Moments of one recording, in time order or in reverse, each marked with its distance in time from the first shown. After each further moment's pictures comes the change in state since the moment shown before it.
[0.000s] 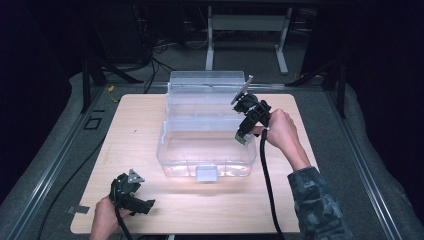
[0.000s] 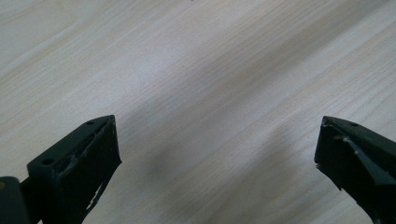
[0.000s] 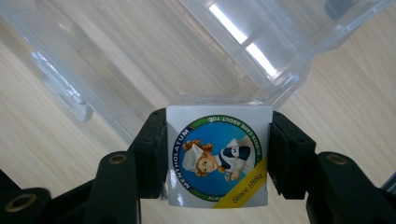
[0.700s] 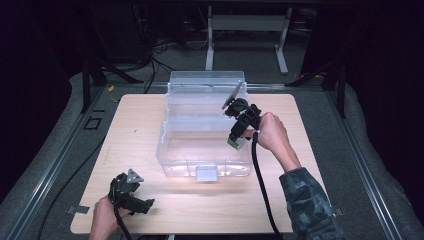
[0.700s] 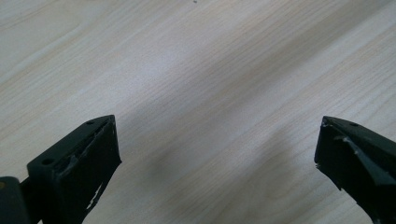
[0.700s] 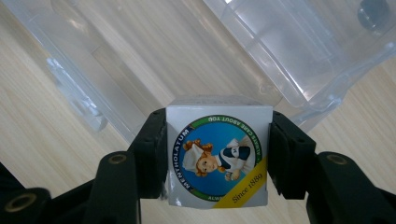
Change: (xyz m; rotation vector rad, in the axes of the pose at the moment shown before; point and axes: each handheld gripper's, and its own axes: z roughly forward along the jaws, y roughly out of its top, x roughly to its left) left arm 0.003 -0.001 -0.001 -0.009 0.001 0.006; right arm 0.014 0.011 0.019 0.017 0.034 -0.026
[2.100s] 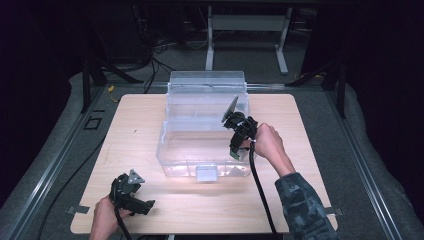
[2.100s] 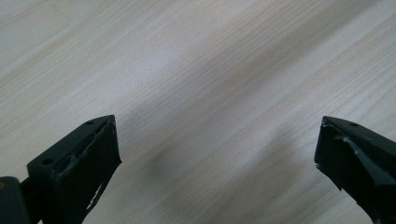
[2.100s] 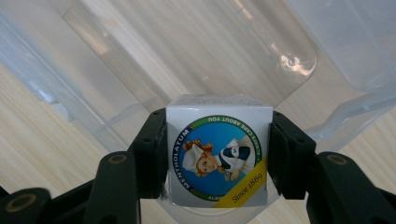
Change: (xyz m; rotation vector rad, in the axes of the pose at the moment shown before) left arm -0.002 0.000 0.002 0.008 -0.004 0.018; right arm -0.002 -0.010 0.052 0.114 0.021 0.017
